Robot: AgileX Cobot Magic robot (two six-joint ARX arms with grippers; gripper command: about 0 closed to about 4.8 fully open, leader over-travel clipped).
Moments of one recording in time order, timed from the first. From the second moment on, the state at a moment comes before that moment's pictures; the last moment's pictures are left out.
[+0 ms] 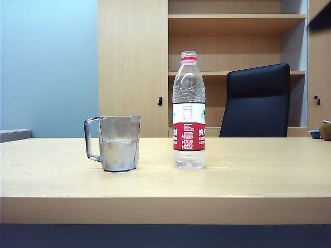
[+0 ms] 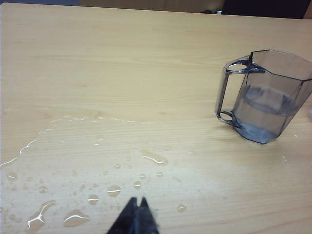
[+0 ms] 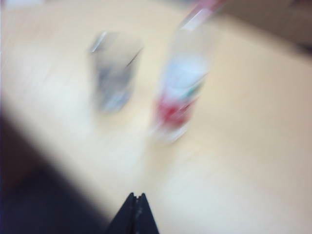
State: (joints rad) left arm -0.04 0.00 0.01 -0.18 0.12 -0.04; right arm 0.86 0.26 0.42 -0.40 0.32 -0.11
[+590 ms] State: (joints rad) left arm -0.04 0.00 0.01 -0.18 0.12 -0.04; right arm -0.01 0.00 0.14 0.09 0.14 0.04
